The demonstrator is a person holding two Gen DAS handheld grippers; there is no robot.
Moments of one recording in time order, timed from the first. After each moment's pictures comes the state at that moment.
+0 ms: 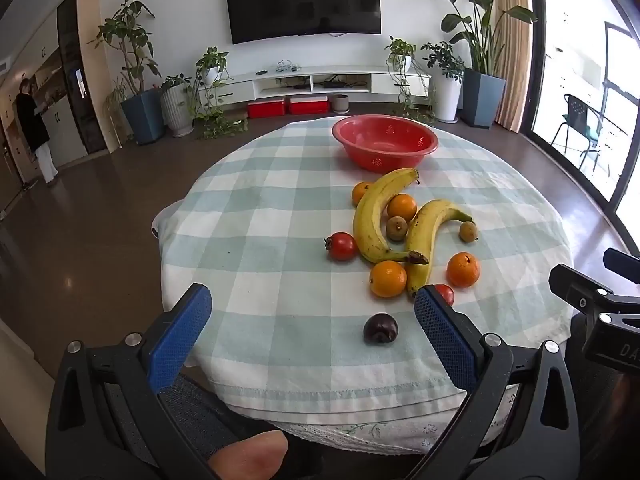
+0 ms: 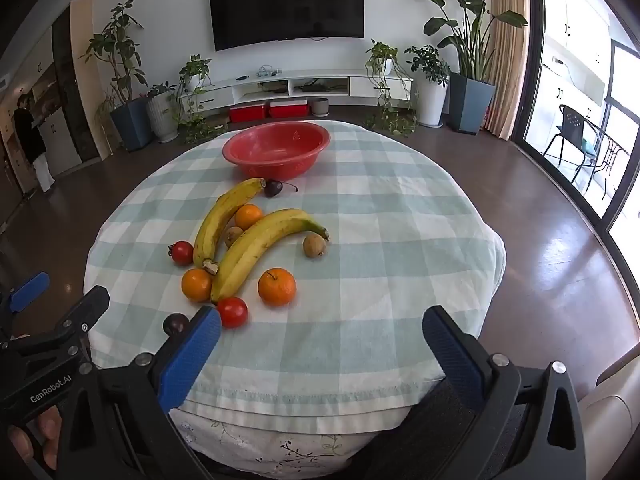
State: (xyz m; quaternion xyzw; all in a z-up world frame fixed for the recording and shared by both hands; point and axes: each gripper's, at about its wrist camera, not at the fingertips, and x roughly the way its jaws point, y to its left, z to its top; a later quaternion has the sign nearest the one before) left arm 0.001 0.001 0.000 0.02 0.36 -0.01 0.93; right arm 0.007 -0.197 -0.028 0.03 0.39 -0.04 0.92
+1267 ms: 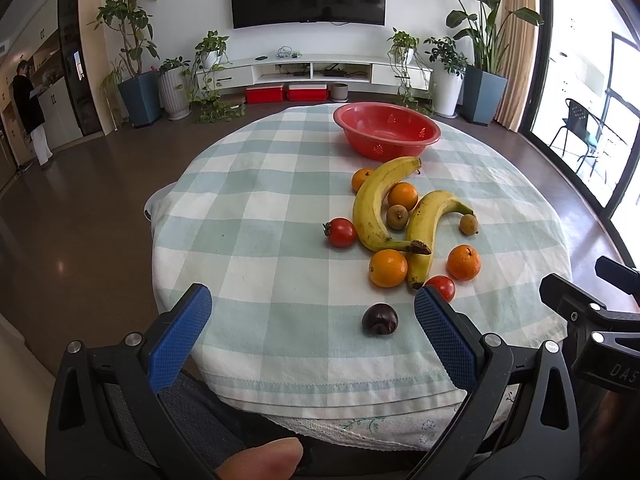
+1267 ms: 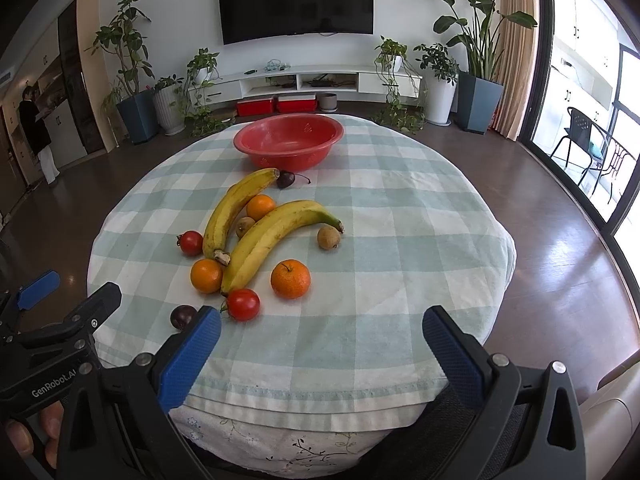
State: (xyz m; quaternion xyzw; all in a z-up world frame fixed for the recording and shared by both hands) left arm 0.000 0.000 -0.010 0.02 0.37 -0.01 0.93; right arm 0.008 -0.186 -0.034 0.02 0.39 -0.04 0.92
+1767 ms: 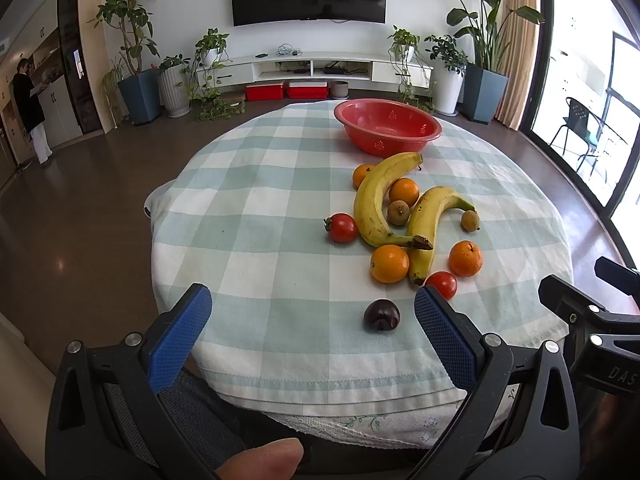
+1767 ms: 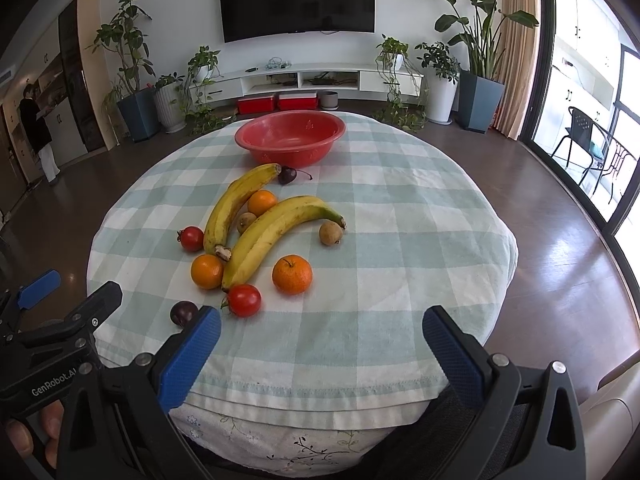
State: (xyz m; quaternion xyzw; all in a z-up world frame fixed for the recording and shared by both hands) left arm 0.000 0.002 -0.011 0.02 0.37 -0.01 0.93; right arm 0.008 -0.186 -0.035 0.02 0.39 -0.04 0.92
